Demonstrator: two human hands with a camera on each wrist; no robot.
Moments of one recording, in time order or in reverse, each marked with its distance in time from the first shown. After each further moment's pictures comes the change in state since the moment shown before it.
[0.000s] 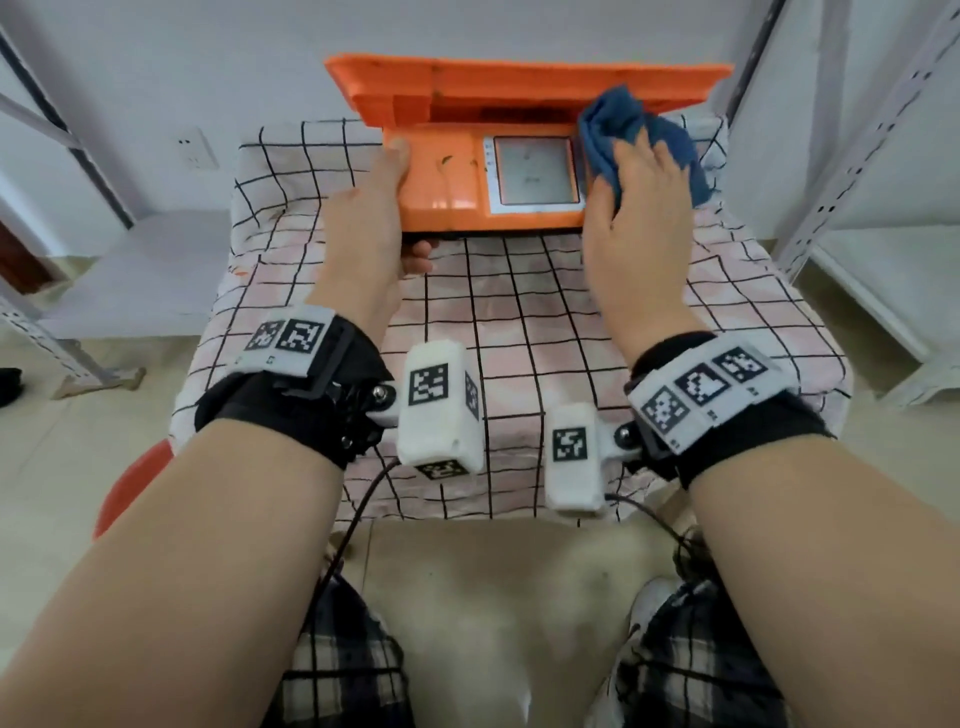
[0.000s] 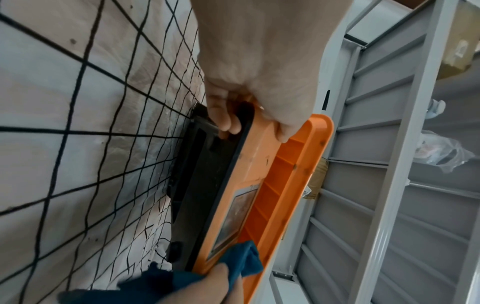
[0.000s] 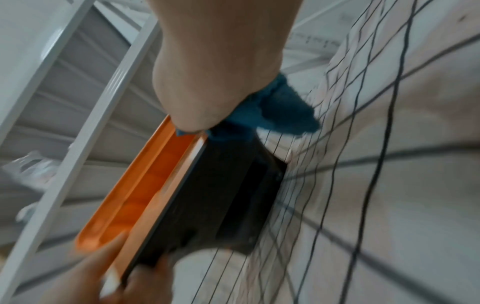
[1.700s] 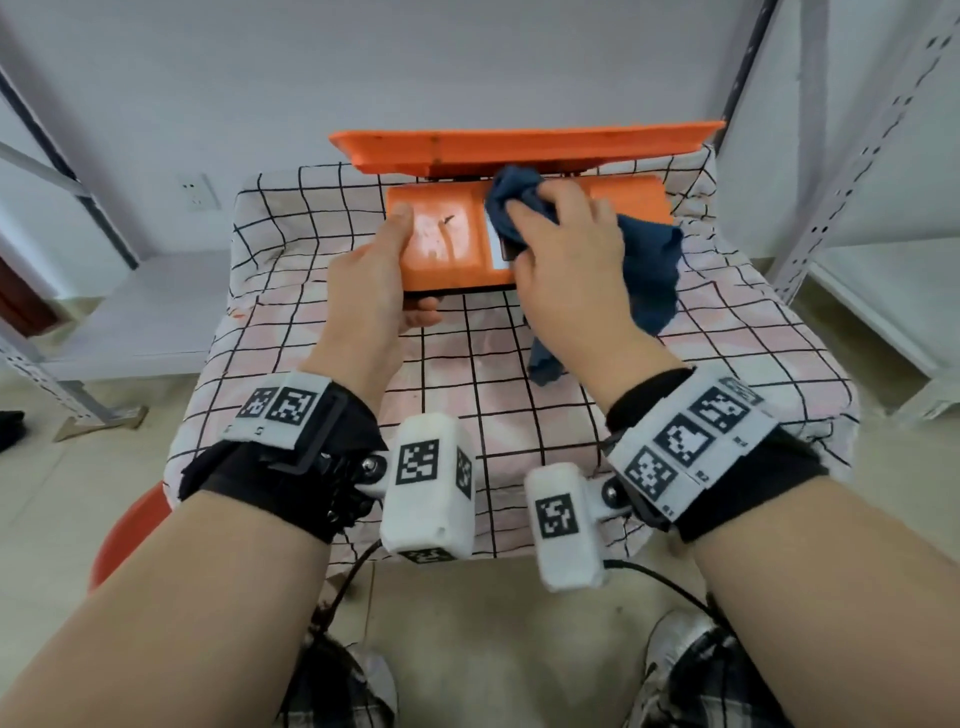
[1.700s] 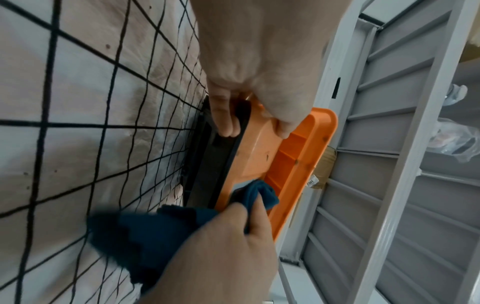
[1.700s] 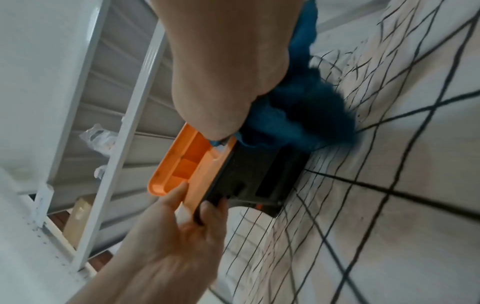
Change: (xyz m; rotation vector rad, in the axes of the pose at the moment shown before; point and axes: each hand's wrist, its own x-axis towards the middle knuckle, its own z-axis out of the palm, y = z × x) left_hand -0.015 -0.003 0.005 -0.015 0.005 -0.003; right_hand -0.008 -0.035 0.004 -0.167 -0.156 -0.245
